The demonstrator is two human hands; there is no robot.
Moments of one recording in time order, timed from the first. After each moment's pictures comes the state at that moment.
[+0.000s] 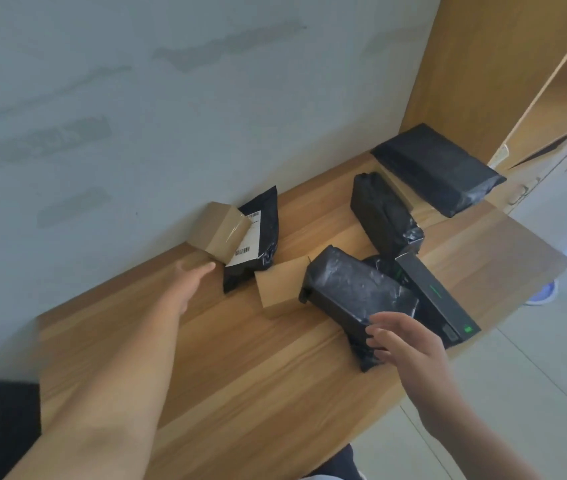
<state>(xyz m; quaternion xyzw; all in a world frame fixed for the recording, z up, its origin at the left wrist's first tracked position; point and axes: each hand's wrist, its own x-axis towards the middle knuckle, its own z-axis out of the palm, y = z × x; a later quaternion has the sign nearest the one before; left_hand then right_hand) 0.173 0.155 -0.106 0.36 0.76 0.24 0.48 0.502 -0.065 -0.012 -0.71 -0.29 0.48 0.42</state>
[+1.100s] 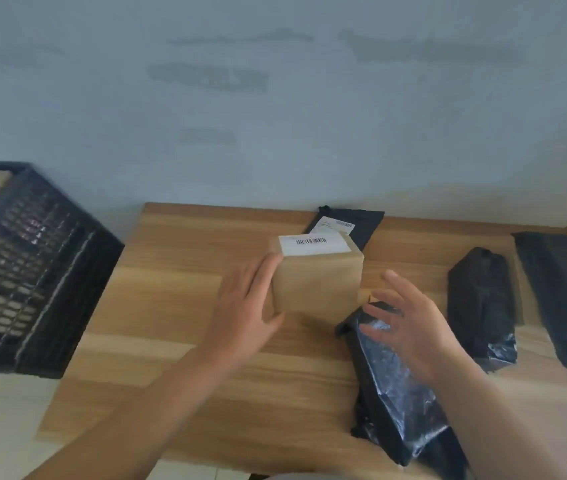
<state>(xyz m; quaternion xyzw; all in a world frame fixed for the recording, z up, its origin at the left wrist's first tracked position) 0.264 0.009 -0.028 0.65 0.71 0.27 0.01 0.501 0.112 0.005 -0.57 -0.30 0.72 0.27</state>
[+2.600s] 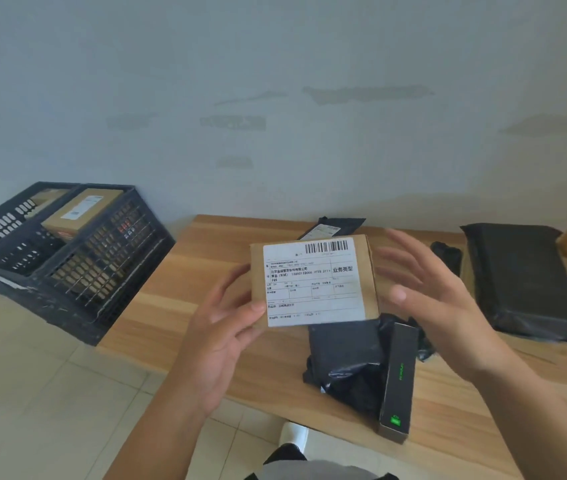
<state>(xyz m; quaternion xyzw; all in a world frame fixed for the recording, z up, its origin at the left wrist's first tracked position) 0.519 -0.120 0.091 0.24 0.60 0.66 0.38 0.723 0.062 0.076 -0.20 -0.67 0.65 0.31</state>
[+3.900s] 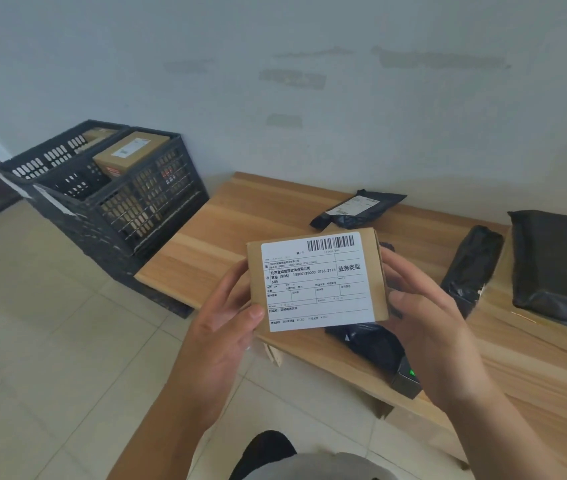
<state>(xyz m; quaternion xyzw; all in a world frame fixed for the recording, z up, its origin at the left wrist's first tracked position) 0.557 -0.235 0.071 0.27 0.59 0.68 0.33 0.712 -0.048 0.054 -0.20 -0.57 0.75 0.28</state>
